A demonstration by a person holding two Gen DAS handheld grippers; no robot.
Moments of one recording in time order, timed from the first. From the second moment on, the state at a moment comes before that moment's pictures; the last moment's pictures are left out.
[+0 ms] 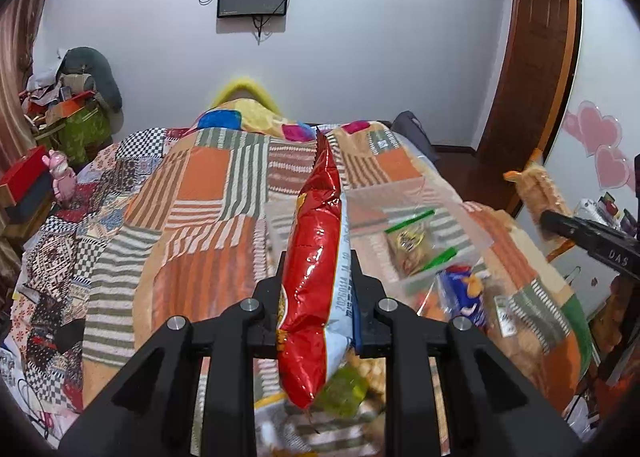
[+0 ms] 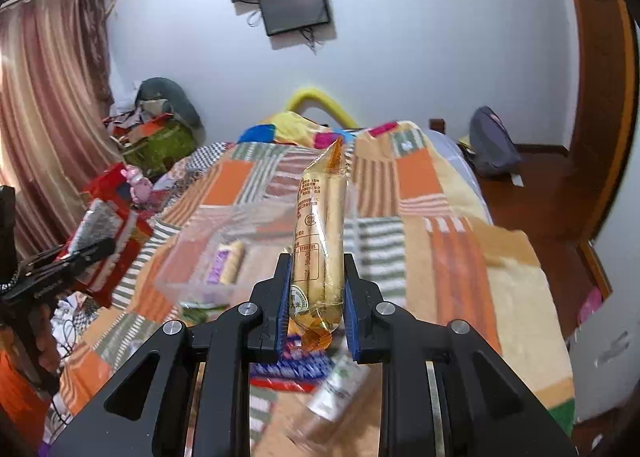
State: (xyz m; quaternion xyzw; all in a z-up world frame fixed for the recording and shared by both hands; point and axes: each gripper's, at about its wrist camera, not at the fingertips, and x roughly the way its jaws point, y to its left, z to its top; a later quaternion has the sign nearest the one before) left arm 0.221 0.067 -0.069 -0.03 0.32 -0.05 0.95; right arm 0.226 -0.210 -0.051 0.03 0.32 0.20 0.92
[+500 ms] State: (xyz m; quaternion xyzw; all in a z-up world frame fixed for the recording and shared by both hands) left arm 0.286 0.047 -0.089 -0.05 0.35 -0.05 0.93; right arm 0.278 -0.152 -0.069 0.01 0.34 0.24 0.91
